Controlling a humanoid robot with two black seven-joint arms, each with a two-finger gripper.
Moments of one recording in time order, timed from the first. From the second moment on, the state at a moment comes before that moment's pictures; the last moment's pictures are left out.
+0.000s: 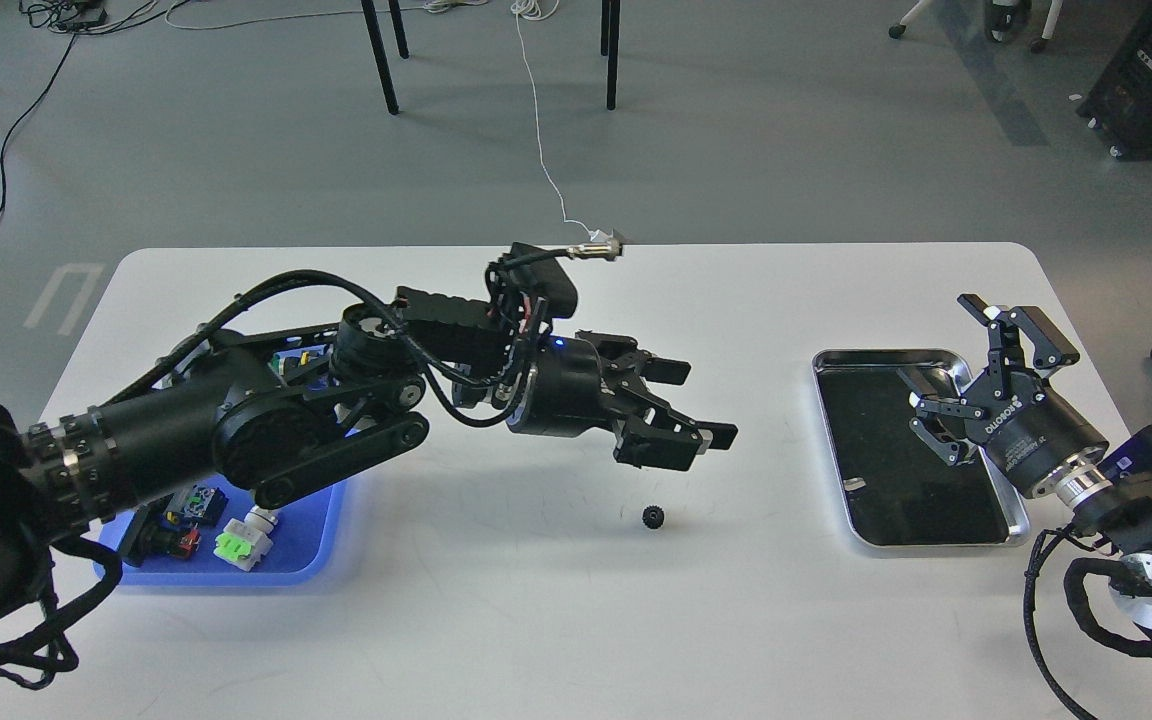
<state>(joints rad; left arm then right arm) -0.89 0.30 -0.32 -1.21 1.47 -0.15 -0.49 0.32 -0.64 0.68 1.08 -0.34 0.40 0.49</state>
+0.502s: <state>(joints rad) -0.17 0.40 -1.05 -1.32 0.85 -0.03 -0.49 0.85 -0.78 0.18 1.27 -1.06 0.40 0.49</state>
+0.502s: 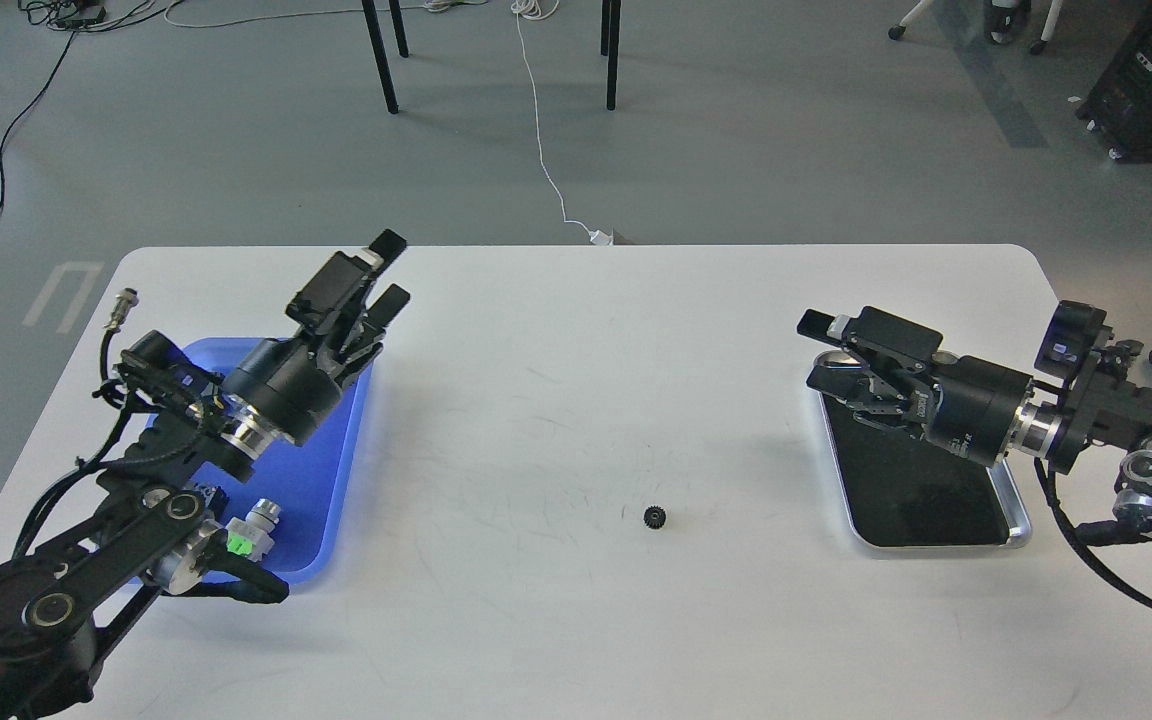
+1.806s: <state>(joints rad) -0.11 0.32 -1.24 -1.32 0.68 -0.15 -0.49 1.40 -0.23 -0.63 1.11 -1.68 0.09 0.49</state>
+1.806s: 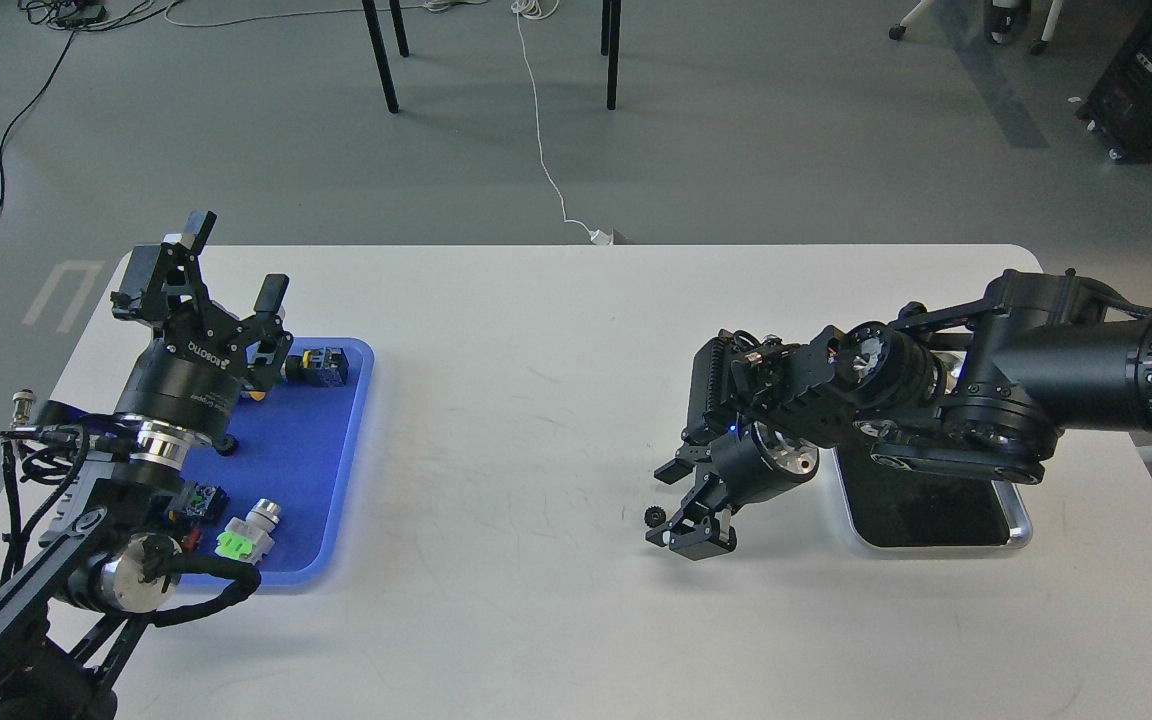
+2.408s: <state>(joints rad) -0.10 0.32 -1.26 -1.32 0.67 -0.15 -0.49 1.36 -0.19 -0.65 1.05 -1.67 0.07 0.49</state>
